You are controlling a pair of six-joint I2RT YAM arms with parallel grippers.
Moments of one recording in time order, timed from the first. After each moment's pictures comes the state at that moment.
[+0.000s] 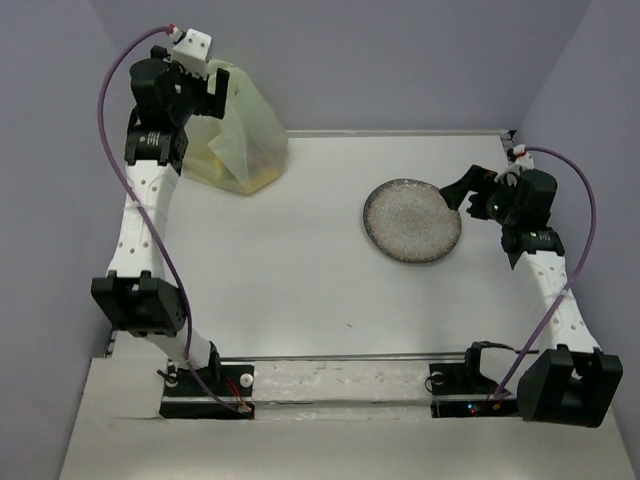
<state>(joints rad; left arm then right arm) -0.03 1.55 1.79 -0.31 0.16 0.29 -0.12 1.09 0.91 -0.17 -0.42 0.35</state>
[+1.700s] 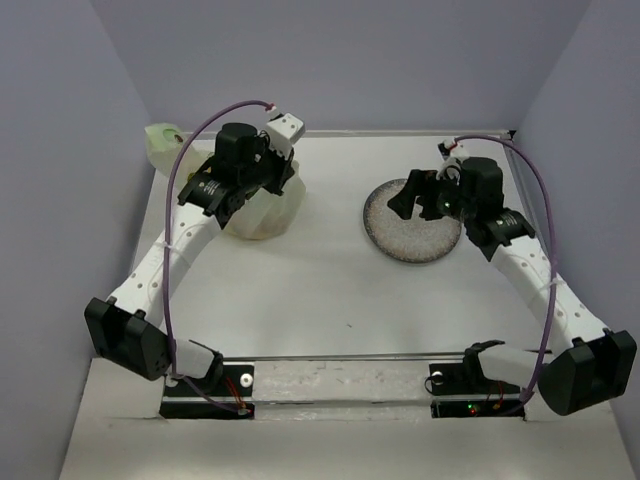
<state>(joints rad) -0.42 1.38 1.43 -0.48 0.21 0.17 0.23 1.16 1.06 -0.34 -0.32 0.31</state>
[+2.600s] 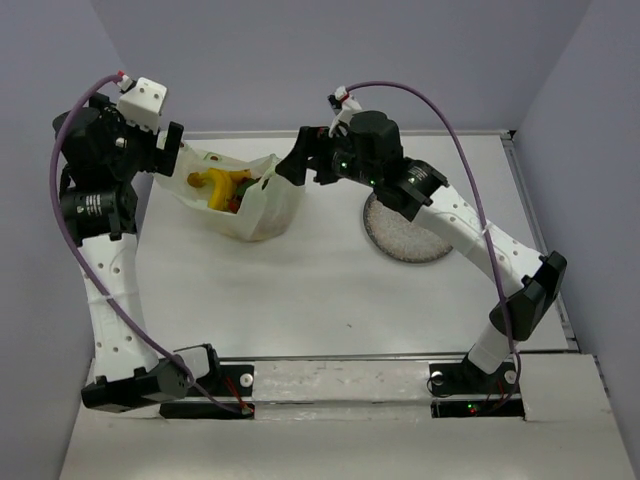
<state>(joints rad) 0.17 1.21 1.75 -0.73 0.23 0.47 0.77 1.68 1.82 -0.36 -0.09 0.54</state>
